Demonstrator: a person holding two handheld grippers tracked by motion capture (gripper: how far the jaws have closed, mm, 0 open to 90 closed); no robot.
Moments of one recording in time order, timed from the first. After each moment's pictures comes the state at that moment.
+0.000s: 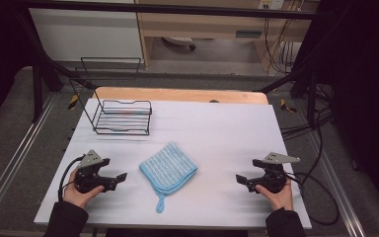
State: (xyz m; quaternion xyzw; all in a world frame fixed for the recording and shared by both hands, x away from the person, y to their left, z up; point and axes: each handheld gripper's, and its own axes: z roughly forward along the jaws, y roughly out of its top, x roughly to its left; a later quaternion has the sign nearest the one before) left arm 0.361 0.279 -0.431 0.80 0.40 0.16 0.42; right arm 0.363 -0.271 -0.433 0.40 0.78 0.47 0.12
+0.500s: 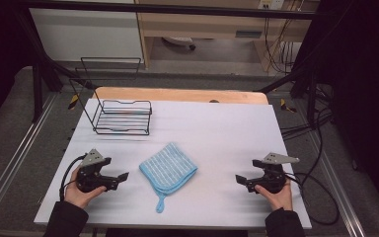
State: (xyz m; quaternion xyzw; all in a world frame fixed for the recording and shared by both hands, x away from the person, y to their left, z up) left arm 0.363 0.273 -0.426 0.80 0.40 0.15 0.43; right arm 0.363 -0.270 -0.434 0.41 0.78 0.47 0.12
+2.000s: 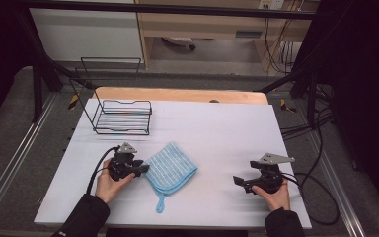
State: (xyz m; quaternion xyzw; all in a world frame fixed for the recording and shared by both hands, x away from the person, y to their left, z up) left arm 0.404 0.202 -0.442 0.84 0.40 0.10 0.36; right arm 0.365 -0.263 -0.439 0.41 0.79 0.45 0.11
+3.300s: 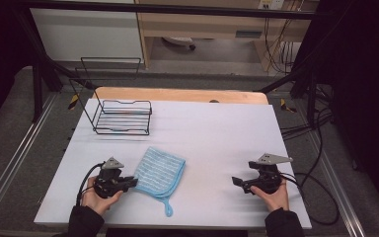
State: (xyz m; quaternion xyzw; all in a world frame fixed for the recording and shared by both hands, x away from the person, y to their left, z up) left arm 0.346 0.227 -0.436 0.81 0.45 0.07 0.36; right arm 0.365 -0.260 -0.440 0.40 0.79 0.45 0.11
